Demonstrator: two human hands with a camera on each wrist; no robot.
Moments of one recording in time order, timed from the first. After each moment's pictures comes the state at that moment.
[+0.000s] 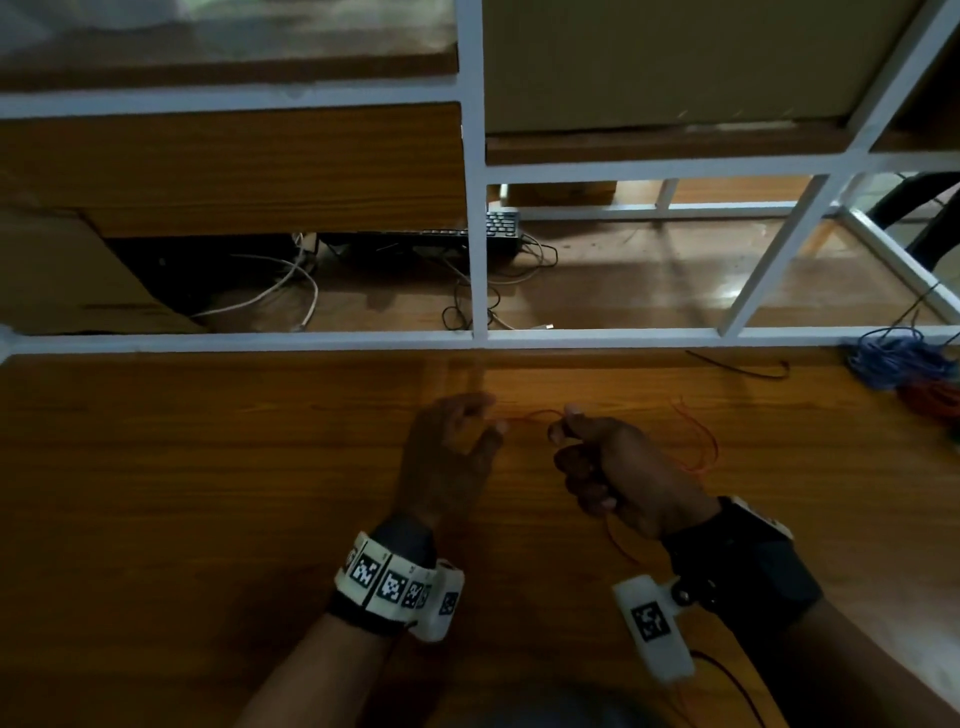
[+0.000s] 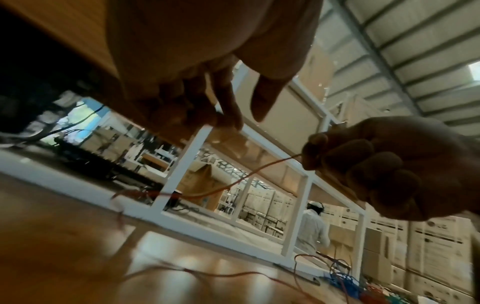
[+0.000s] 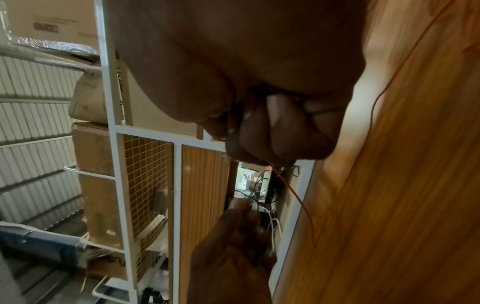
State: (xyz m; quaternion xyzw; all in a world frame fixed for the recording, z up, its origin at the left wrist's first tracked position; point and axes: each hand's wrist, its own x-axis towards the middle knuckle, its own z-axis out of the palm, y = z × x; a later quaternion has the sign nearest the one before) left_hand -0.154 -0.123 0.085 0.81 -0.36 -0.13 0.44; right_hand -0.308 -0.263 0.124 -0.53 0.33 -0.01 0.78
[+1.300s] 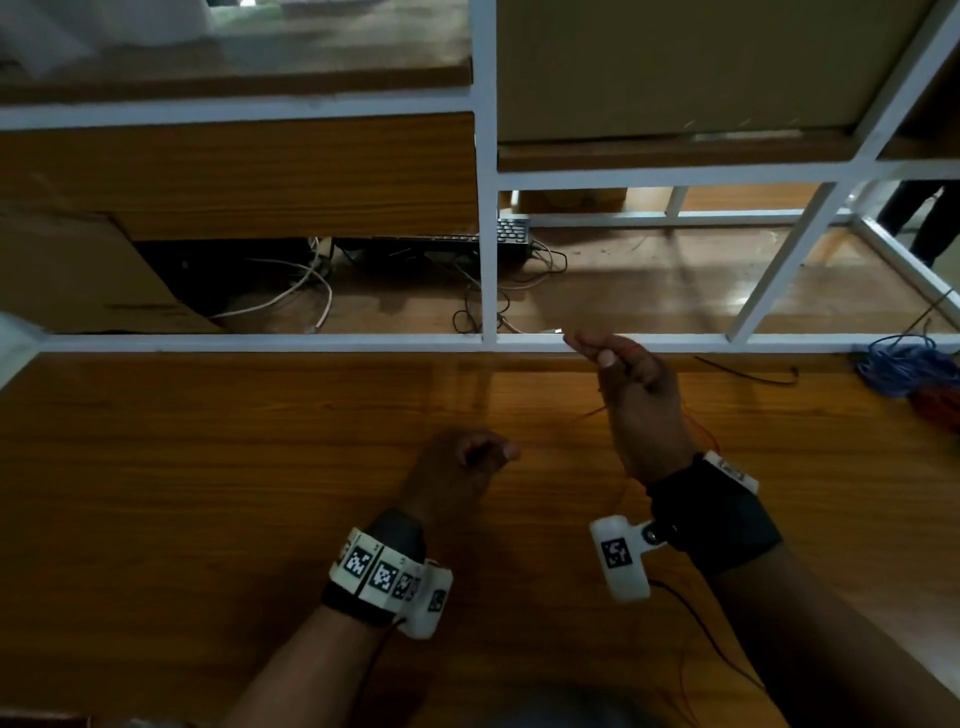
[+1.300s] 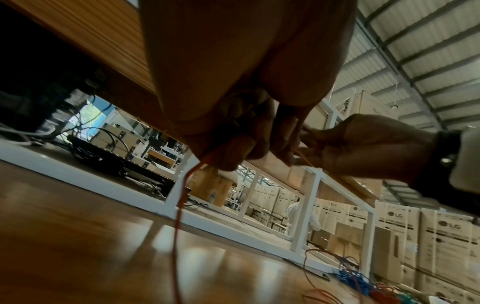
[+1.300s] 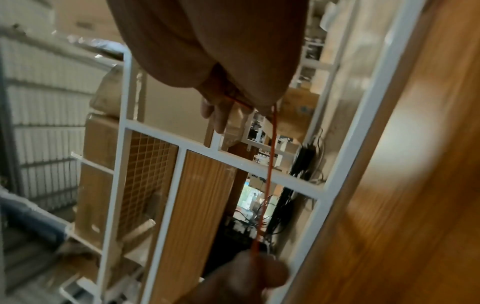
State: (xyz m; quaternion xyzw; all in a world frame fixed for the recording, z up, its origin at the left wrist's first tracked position) left_hand -0.157 -0.109 0.094 0.77 -0.38 -0.28 0.42; right_hand -0.283 -0.295 0.111 -0.68 0.18 -0.37 0.61
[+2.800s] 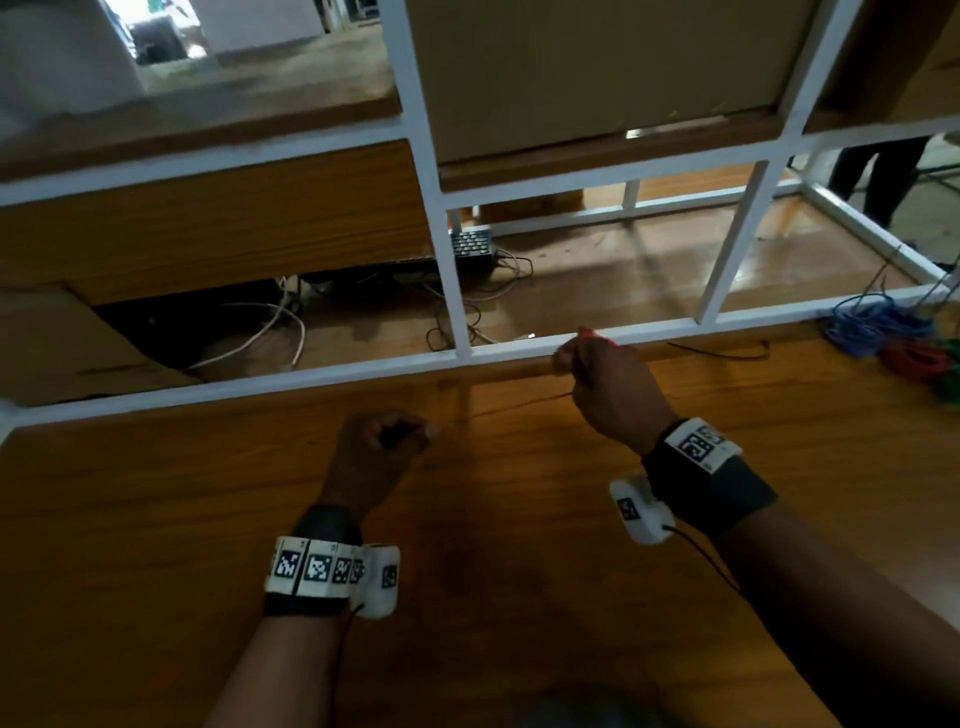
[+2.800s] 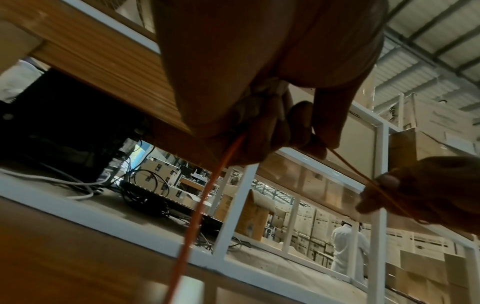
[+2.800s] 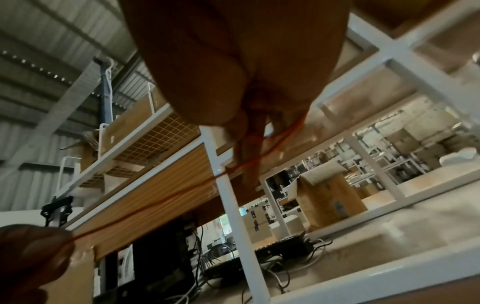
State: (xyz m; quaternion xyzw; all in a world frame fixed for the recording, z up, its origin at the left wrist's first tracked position) left_hand -0.112 -0.097 0.124 0.78 -0.37 -0.17 0.48; right_hand -0.283 -0.325 0.128 -0.90 0.30 -0.19 0.26
